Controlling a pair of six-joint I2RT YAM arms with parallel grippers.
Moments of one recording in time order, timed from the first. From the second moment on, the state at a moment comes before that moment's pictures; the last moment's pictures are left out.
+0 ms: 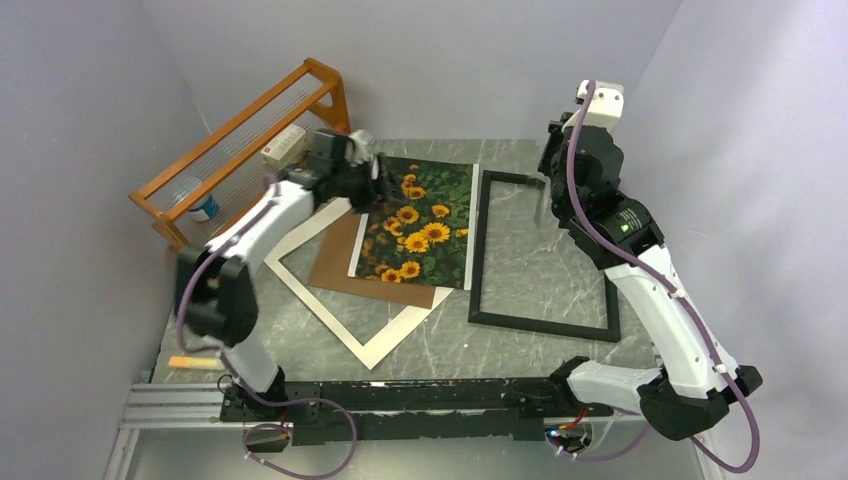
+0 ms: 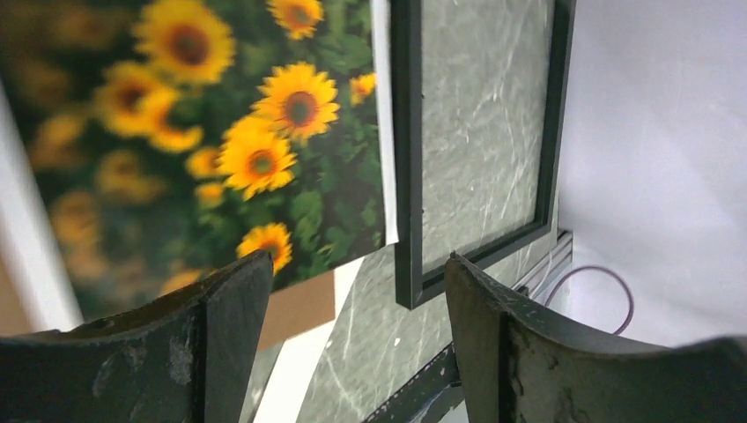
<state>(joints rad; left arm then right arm) -0.33 1.62 1.41 -0.50 0.46 -0.60 0.56 1.16 1.56 -0.53 0.69 0.16</state>
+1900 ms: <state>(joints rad) -0.78 2.51 2.24 -0.66 0.10 -0.64 0.47 1.01 1.38 -0.59 0.88 0.21</state>
